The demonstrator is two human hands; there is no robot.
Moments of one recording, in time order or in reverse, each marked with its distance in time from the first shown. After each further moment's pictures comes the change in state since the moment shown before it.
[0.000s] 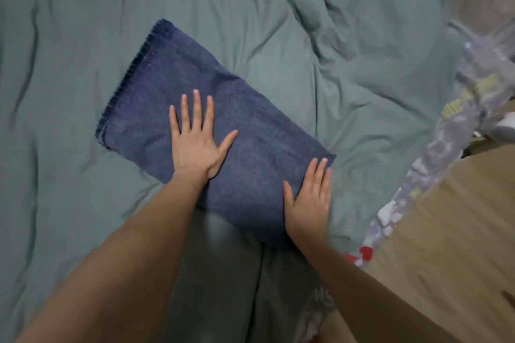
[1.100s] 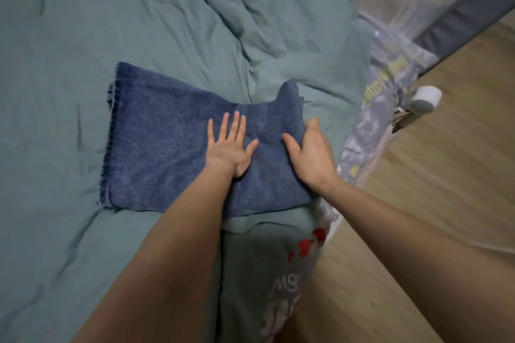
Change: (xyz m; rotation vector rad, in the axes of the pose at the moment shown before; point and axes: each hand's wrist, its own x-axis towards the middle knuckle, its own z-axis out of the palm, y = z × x) left_hand 0.018 0.148 0.000 -0.049 -0.441 0.318; right_hand 0.081 0.019 -0.134 0.248 -0.112 0.050
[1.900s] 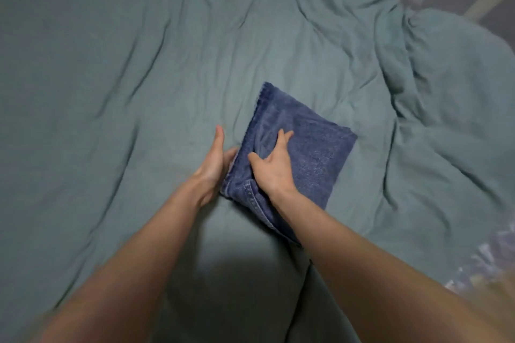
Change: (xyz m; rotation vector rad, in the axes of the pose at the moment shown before) left_hand -0.147 -0.196 -0.032 -1.962 0.078 -0.484; right_hand -0.052 -0.195 0.171 0.364 -0.555 -0.137
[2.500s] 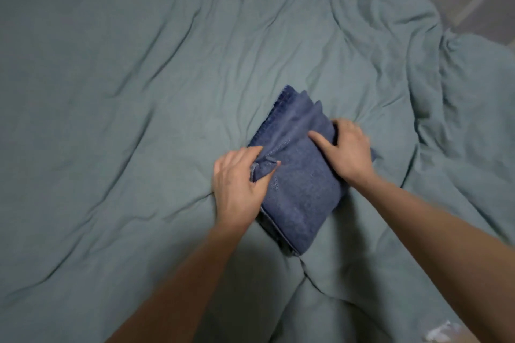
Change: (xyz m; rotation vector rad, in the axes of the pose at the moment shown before) left_hand -0.014 -0.047 0.036 0.795 0.819 0.888; right_hand 0.080 0.018 -0.107 -0.823 0.202 -0.357
